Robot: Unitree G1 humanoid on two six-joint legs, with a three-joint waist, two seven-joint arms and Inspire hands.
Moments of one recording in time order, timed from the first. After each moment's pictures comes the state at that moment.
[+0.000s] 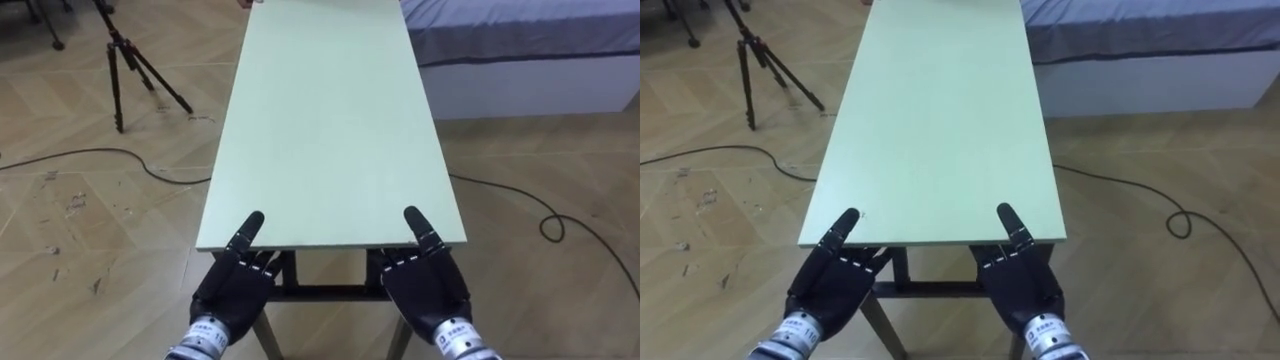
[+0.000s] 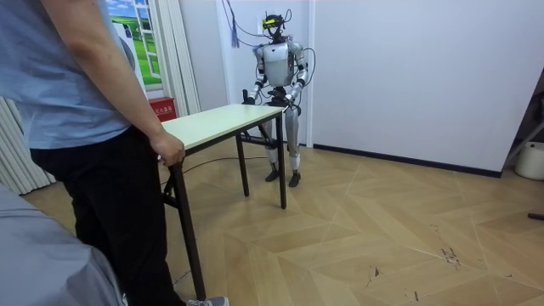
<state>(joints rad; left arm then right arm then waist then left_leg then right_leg) 0.17 0.16 -0.14 0.33 -1.52 0.14 -0.16 0.15 -0.17 0.22 0.36 1.59 0.10 0.24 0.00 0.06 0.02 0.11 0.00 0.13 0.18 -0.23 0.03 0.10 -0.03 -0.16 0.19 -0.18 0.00</state>
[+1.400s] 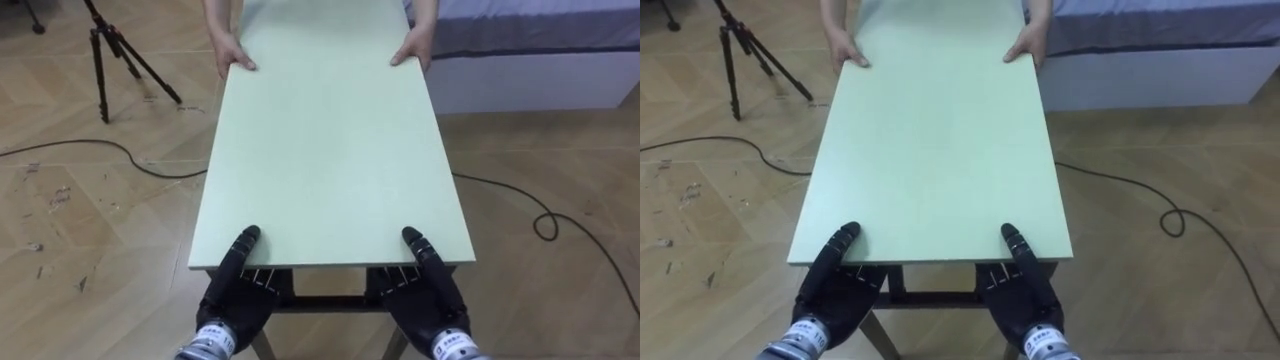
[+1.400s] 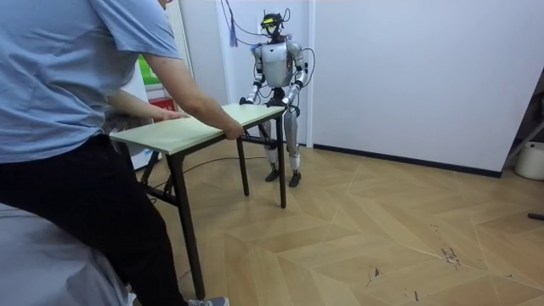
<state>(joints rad) 0.17 0.14 -0.16 0.33 -1.48 0.12 -0.01 0.16 -0.19 0.28 0.37 1.56 0.04 0.10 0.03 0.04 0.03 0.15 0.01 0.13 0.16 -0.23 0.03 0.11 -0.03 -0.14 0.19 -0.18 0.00</state>
